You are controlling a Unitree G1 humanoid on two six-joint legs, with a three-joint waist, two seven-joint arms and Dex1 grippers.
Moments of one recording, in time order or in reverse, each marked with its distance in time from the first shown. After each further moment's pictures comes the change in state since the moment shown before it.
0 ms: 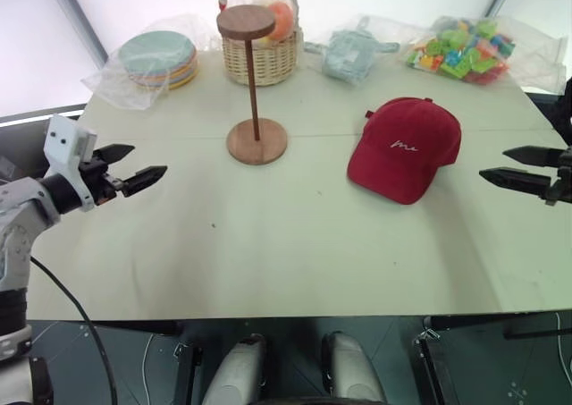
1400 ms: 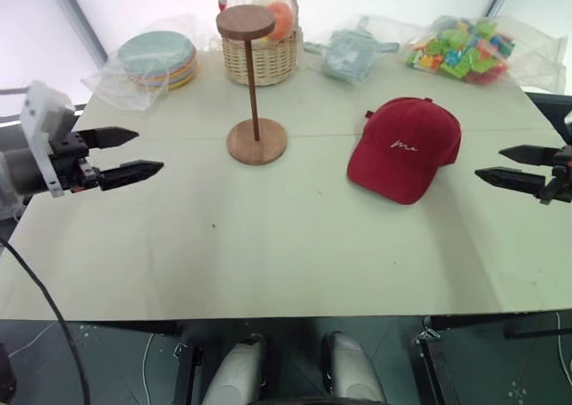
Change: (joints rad) left arm -0.140 0.202 -0.021 -0.038 -0.169 0.134 -0.295; right arm -0.017 0.000 0.033 0.003 0.009 -0.024 -0.017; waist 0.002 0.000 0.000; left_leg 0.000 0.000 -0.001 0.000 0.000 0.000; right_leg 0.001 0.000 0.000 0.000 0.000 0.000
